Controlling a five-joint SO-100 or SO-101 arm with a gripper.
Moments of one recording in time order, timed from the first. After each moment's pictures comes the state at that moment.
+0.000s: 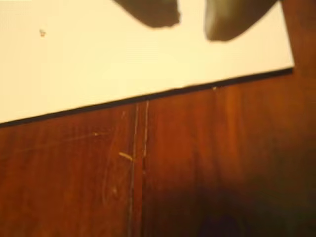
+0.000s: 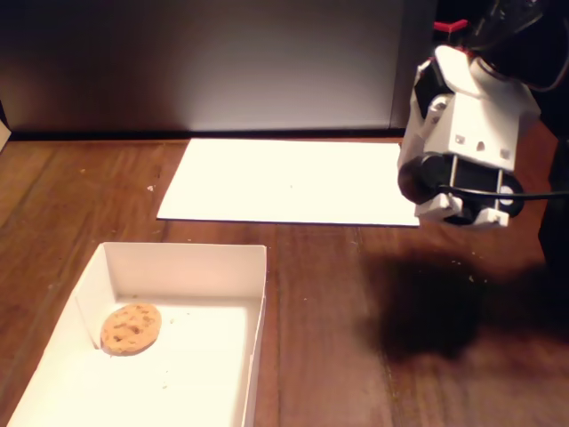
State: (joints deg) arm 9.1 159.2 158.6 59.6 -11.1
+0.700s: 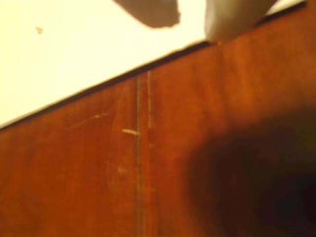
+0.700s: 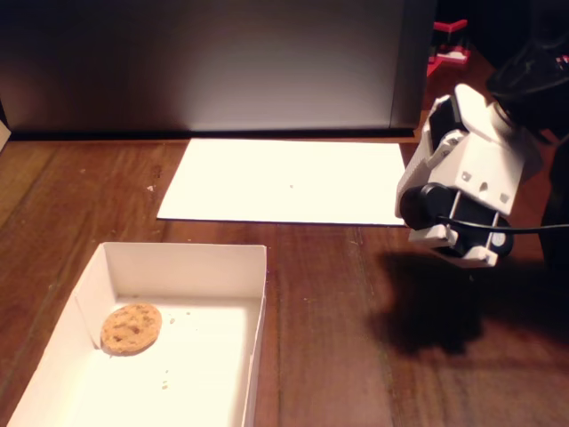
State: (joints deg) arm 11.5 189.4 179.7 57.2 -8.8
